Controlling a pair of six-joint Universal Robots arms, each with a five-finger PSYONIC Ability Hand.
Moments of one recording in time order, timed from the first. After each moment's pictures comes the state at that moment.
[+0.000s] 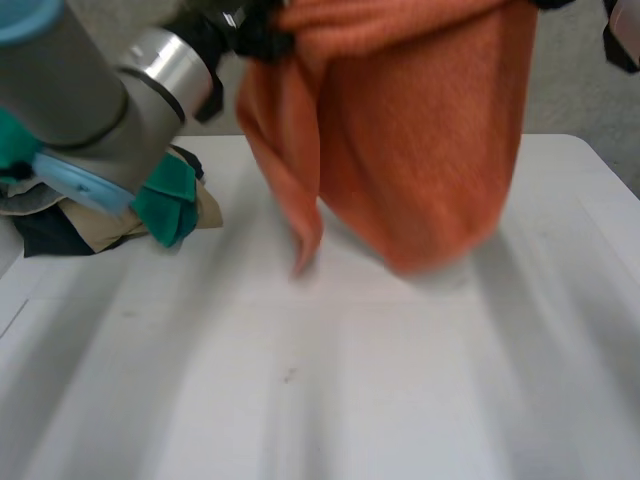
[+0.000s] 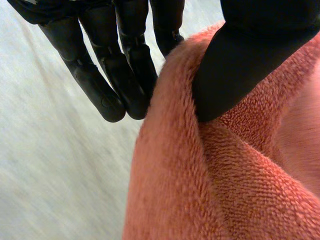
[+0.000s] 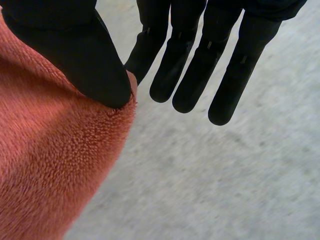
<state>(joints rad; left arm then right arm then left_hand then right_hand) 4.25 -2.12 -0.75 3.27 -1.28 3.13 1.82 -1.19 0.77 0.07 1.31 2.88 1.13 1.19 1.19 1.19 0.98 1.13 1.18 1.19 1.19 1.00</state>
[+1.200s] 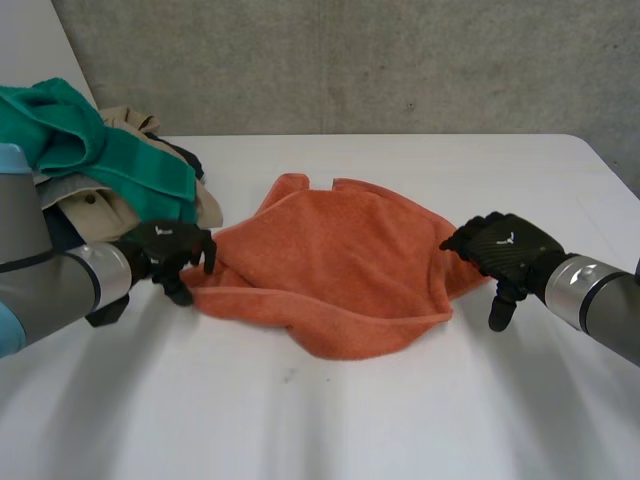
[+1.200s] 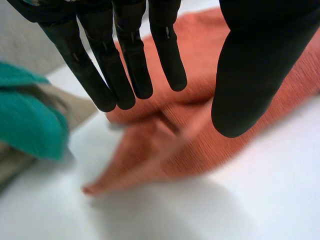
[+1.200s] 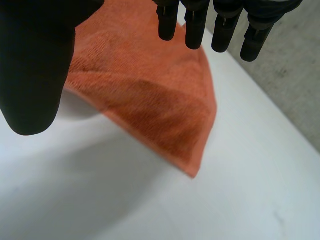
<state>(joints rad) 4.56 -2.06 -1.44 2.94 -1.17 3.58 1.74 -1.20 1.58 0.12 1.17 2.46 0.75 0.75 0.75 0.75 0.57 0.23 0.21 0.22 0.22 0.05</state>
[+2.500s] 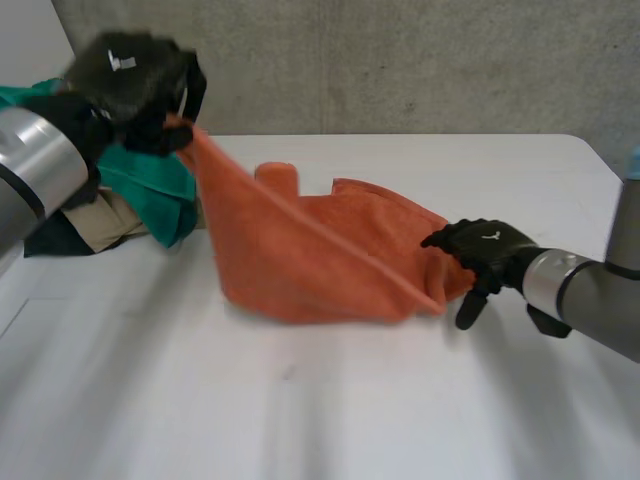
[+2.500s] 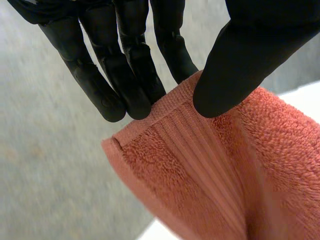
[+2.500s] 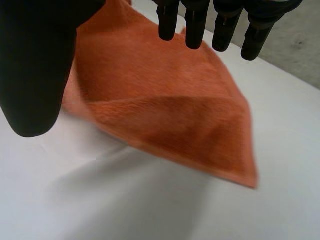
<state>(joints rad) 4.46 -1.63 -1.39 3.14 -1.15 3.41 1.81 -1.09 1.43 0.19 1.20 2.79 1.17 1.19 1.18 1.19 0.98 0.23 0.21 0.21 0.21 0.05</state>
